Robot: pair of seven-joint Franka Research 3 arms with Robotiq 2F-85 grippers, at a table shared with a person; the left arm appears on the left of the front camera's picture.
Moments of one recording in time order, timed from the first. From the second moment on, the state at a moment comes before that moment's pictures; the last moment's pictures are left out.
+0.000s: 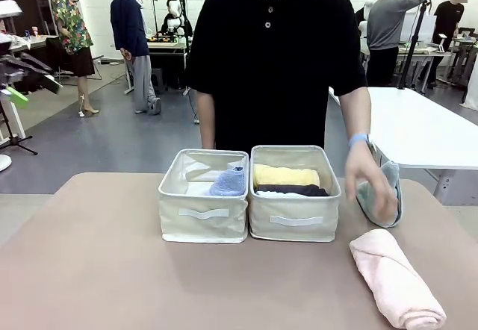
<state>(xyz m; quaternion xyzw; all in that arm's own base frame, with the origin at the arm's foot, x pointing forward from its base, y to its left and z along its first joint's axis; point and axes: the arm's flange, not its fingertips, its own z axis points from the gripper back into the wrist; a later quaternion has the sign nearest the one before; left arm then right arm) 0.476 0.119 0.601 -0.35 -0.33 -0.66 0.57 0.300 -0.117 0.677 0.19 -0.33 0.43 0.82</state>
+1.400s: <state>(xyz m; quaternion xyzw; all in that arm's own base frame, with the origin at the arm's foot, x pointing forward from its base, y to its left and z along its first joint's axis) 0.466 0.203 0.575 -0.42 -0.44 -0.54 0.58 0.298 0.033 0.630 0.10 -0.12 0.62 0.77</state>
